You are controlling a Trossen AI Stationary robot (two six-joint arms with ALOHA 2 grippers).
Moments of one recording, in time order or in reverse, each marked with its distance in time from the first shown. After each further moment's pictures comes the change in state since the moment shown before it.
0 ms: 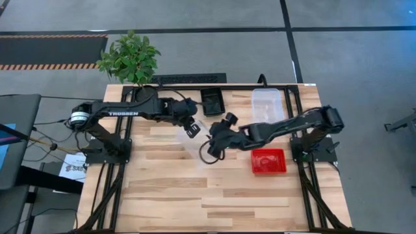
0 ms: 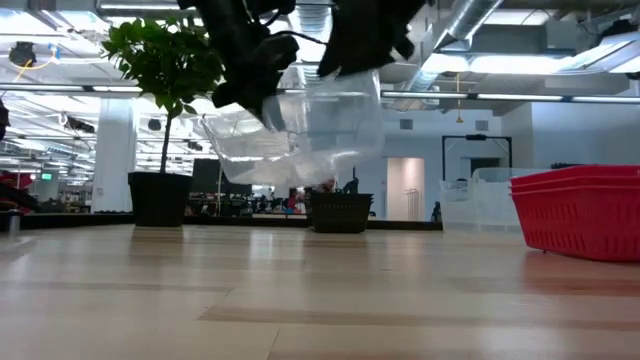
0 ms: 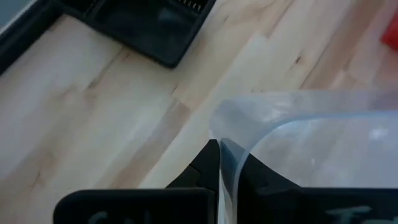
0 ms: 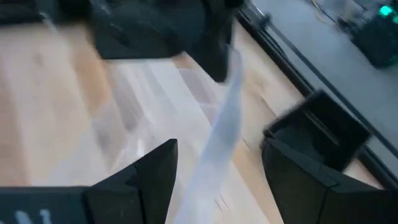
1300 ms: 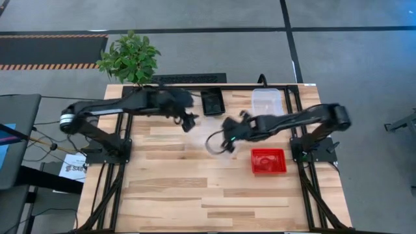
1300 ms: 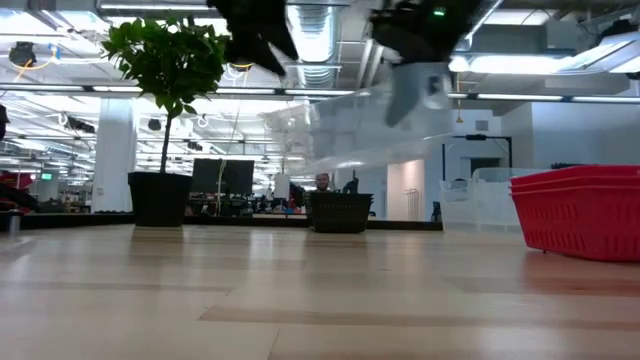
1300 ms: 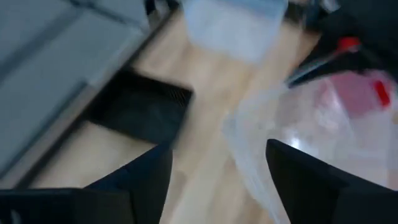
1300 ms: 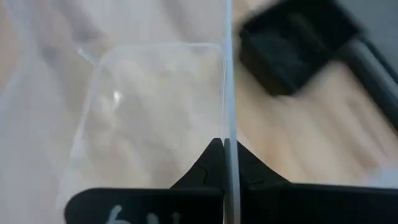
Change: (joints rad) left arm -0.004 -0.143 0.083 0.052 0.009 0.205; right arm -0.102 -0.127 -0.134 -0.276 -0.123 0.097
